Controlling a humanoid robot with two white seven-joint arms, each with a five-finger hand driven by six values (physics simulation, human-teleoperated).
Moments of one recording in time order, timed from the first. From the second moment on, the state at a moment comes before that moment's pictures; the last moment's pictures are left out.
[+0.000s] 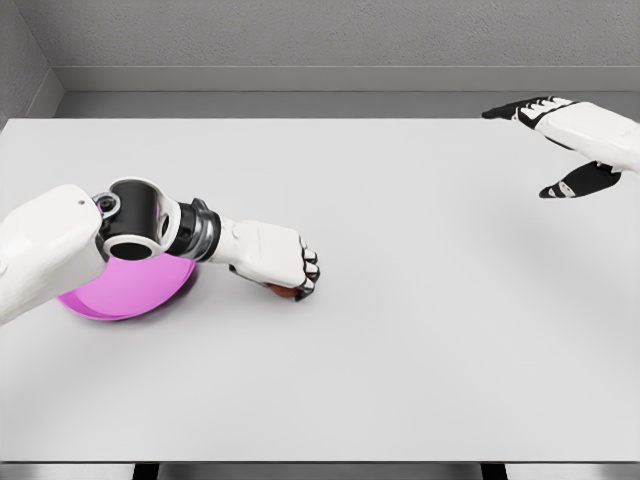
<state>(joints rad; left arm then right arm) -0.96 0.59 -1.16 -1.53 -0.59 -0.61 -0.61 -0.42 -0.89 0.23 -1.71 0.21 -0.23 0.57</state>
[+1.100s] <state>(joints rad) -0.82 0.99 -0.87 -1.42 -0.22 -0.62 -0.61 -0.41 -0.89 0.23 -1.71 0.21 -0.23 0.57</state>
